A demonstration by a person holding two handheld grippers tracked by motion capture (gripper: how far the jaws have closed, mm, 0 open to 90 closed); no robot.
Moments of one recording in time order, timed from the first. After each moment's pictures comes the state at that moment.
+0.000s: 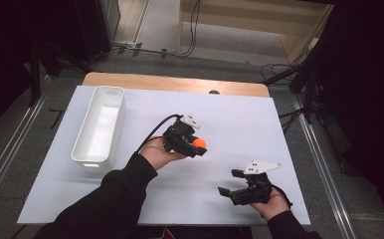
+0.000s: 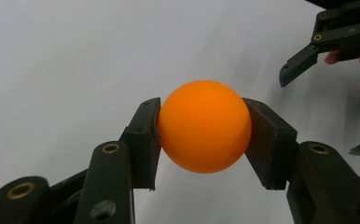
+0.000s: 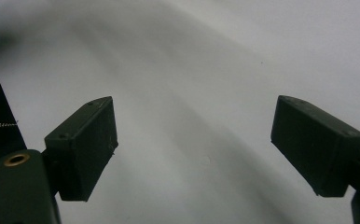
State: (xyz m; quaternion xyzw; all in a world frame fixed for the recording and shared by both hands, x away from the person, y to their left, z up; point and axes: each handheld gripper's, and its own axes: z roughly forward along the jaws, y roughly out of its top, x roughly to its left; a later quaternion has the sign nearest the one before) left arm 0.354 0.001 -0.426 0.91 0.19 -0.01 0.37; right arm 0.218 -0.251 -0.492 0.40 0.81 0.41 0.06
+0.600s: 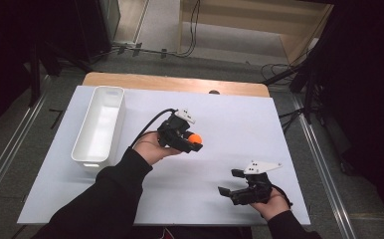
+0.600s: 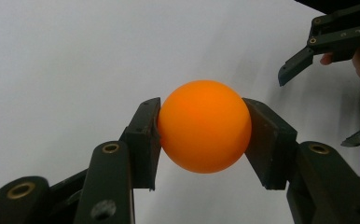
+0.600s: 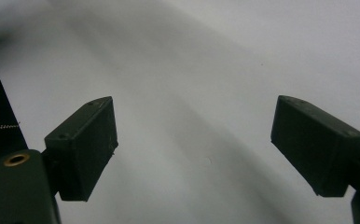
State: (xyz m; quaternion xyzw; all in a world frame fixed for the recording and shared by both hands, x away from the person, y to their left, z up) left arm 0.359 0.013 -0.412 0.91 0.19 -0.01 0.37; right arm 0.218 -0.251 -0.491 0.40 0.81 0.42 0.06
